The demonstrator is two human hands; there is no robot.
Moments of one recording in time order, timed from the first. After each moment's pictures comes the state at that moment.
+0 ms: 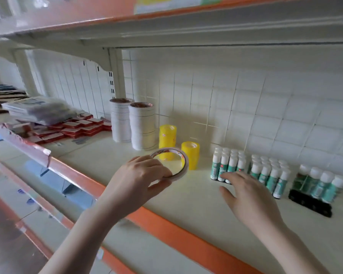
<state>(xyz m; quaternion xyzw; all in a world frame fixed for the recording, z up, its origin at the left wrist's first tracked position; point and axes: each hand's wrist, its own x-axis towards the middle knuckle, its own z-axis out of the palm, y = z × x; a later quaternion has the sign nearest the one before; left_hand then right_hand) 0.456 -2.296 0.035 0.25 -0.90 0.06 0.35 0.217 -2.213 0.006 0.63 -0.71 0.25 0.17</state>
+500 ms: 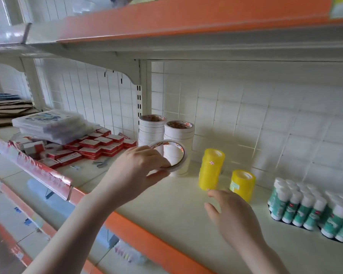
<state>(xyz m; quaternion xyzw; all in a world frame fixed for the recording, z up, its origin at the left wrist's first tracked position) 0.559 -2.441 0.071 0.23 -0.90 0.09 0.36 0.352 -2.342 0.002 0.62 -0.73 0.26 0.10</state>
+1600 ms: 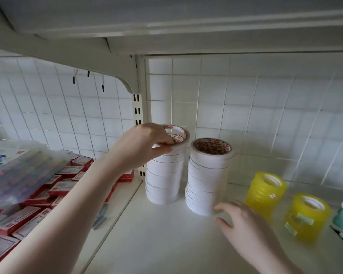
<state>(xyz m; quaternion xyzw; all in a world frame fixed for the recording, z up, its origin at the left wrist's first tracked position) 0.557 -2.676 0.116 0.13 -0.94 0.03 0.31 0.403 -2.478 -0.001 0.54 -0.81 0.22 0.05</state>
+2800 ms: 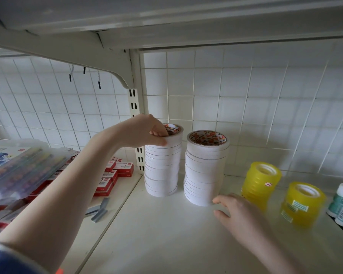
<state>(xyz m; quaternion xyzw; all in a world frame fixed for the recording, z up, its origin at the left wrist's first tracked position) 0.548 -2.678 0.144 0.25 -0.96 -0.10 0.12 0.394 -2.483 -0.013 0.53 -0.82 0.20 0.03</state>
